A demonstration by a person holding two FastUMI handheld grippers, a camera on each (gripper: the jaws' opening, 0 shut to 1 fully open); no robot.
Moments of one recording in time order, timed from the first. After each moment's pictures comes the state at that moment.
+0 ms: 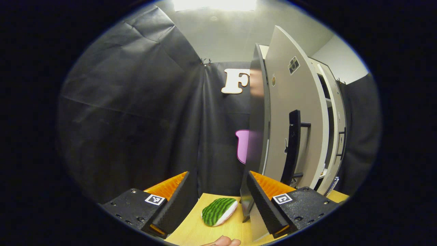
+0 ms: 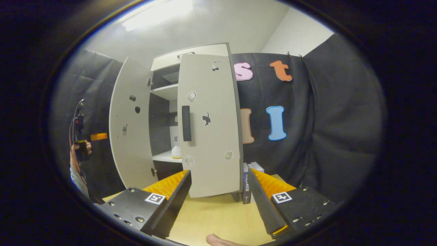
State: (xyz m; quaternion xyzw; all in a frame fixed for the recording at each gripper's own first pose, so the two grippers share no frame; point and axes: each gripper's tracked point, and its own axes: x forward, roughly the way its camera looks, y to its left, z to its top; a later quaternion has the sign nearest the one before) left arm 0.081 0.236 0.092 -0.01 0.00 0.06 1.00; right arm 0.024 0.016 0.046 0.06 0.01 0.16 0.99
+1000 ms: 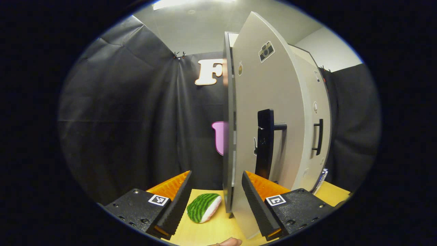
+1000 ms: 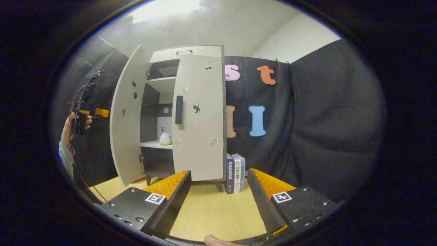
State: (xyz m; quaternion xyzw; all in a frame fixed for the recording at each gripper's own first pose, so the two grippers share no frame) left arm 0.090 0.150 0.091 0.01 0.07 -0.02 1.00; right arm -0.043 -0.004 -0.007 0.01 0.00 0.08 1.00
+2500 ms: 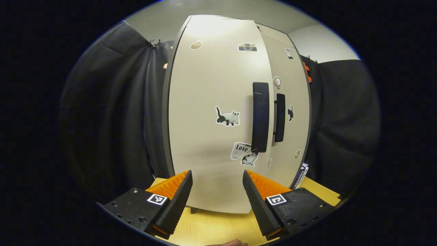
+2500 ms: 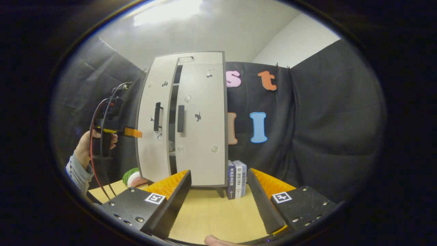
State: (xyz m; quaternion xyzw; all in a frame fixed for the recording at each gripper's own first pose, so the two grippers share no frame) left arm 0.120 0.008 0.016 0.00 0.12 -0.07 0.99; right arm -0.037 0.000 0.014 0.03 -0.02 0.09 1.00
